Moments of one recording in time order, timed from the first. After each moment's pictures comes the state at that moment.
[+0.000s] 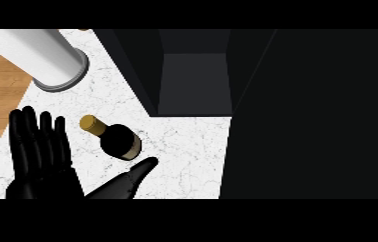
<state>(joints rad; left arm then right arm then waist) -0.01 0.18 -0.56 -2.21 -0.59 1.07 0.73 -0.01 -0.12 0.19 -2.49 -0.05 0.01 0.57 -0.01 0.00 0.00</state>
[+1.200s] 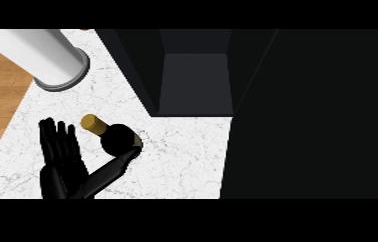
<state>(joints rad) 0.18 0.09 -0.31 -1.86 0.19 0.87 -0.16 -0.03 -0.11 0.16 -2.50 -0.05 0.01 0.61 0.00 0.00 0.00</state>
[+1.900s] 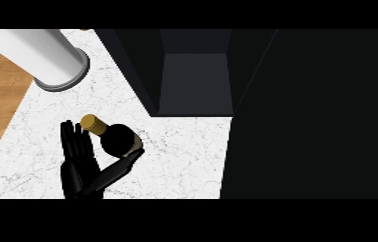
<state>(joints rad) 0.16 0.01 -0.19 -1.59 0.34 0.64 -0.42 -0.07 -0.11 0.14 -2.50 -0.06 0.01 0.64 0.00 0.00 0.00</state>
